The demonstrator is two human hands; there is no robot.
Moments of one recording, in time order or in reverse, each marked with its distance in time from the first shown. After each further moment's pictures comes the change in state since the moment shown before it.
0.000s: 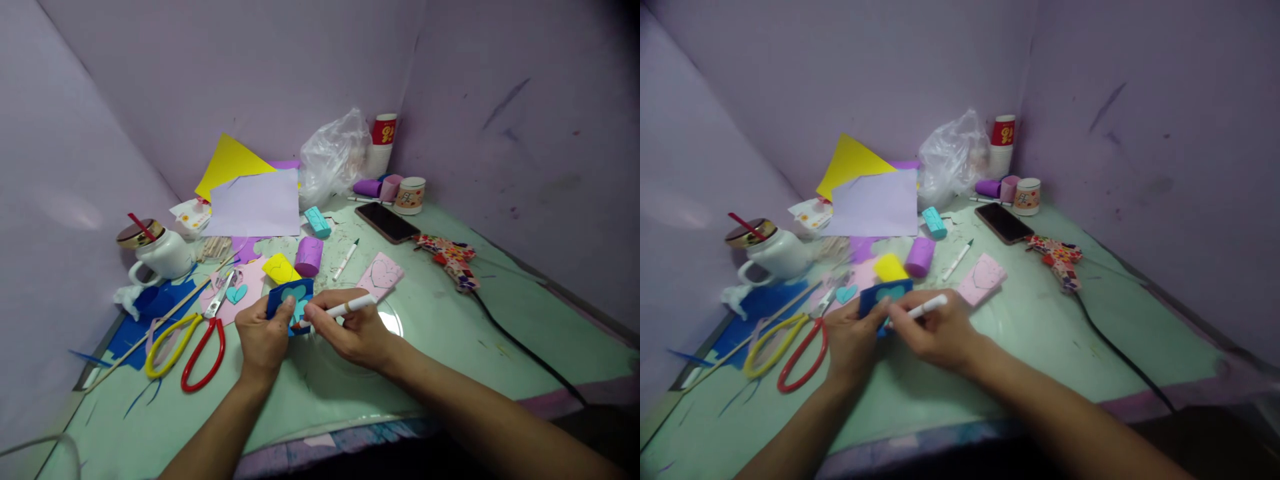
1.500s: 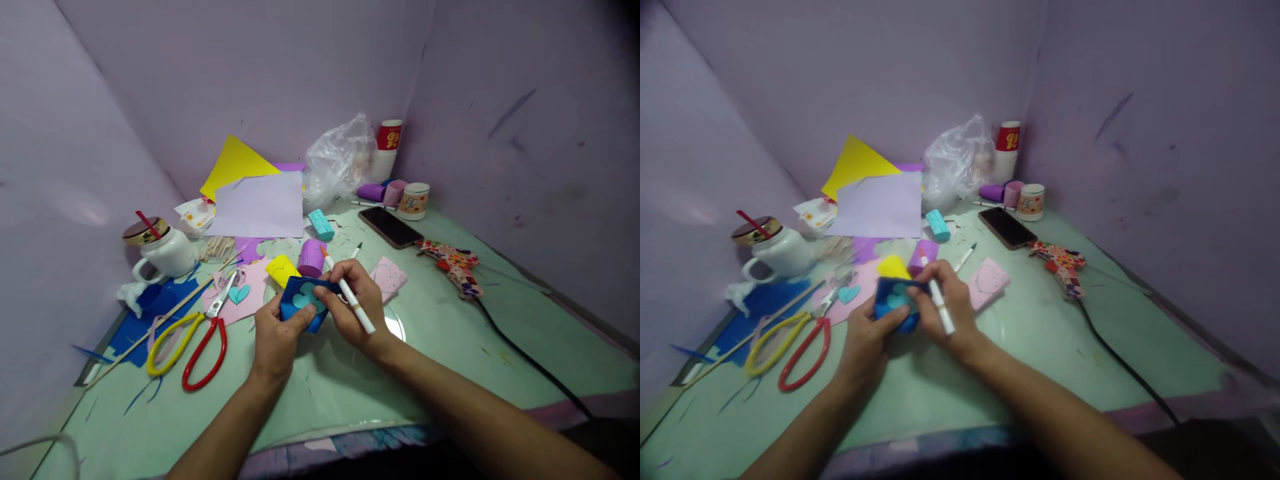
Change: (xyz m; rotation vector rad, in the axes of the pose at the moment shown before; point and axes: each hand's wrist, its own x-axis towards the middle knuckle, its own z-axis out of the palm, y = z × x) left_hand -0.006 -0.005 0.011 -0.553 -0.245 -0.349; right_hand 0.008 0.023 0.009 0.196 0.314 0.178
